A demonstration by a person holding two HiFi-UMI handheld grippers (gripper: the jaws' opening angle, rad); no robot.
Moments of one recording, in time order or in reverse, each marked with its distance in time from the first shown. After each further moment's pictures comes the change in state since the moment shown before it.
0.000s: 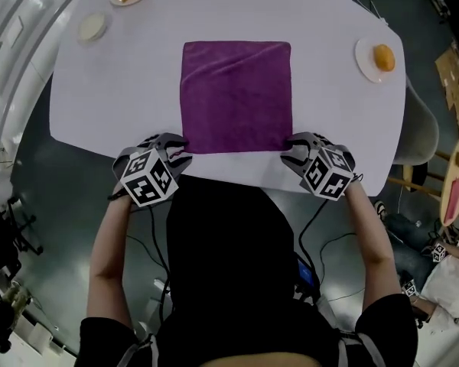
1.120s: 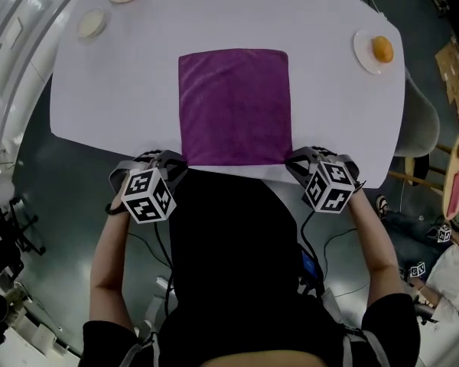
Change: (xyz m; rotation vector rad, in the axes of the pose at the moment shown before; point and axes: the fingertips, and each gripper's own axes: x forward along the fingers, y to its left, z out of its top) left arm -0.013 -0.055 -0.015 0.114 0.072 -0.038; right arm -0.013 0.056 -0.009 -0.075 0.065 0.058
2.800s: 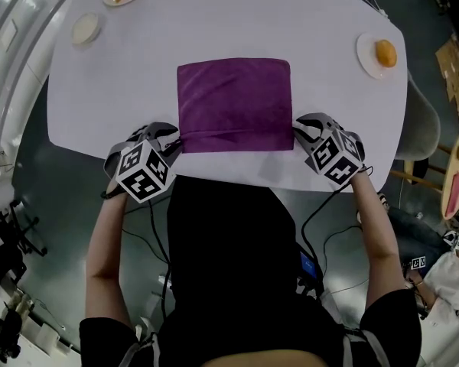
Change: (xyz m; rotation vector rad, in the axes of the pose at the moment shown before) left arm -0.007 0.104 -0.005 -0.196 0.008 0.136; right arm -0.012 -0.126 -0.003 0.242 -0.026 -0.243
